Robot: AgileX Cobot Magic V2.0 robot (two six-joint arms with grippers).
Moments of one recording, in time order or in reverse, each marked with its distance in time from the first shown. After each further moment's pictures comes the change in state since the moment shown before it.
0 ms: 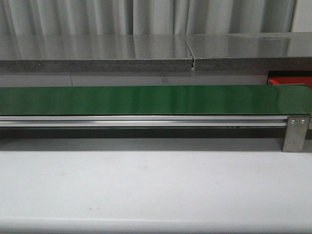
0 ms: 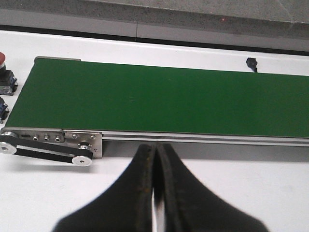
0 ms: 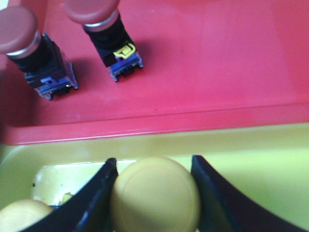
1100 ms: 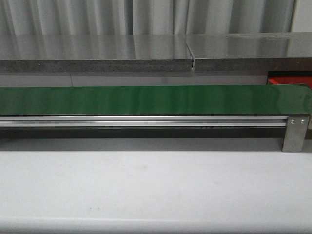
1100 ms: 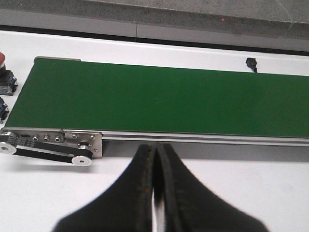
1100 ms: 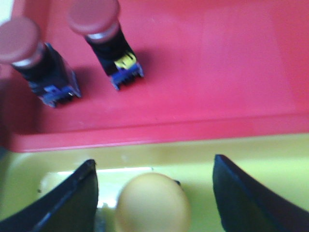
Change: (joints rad) left arm 0.000 0.000 0.000 0.000 0.000 0.000; right arm 0.000 -0.017 -0.014 0.000 0.024 0.000
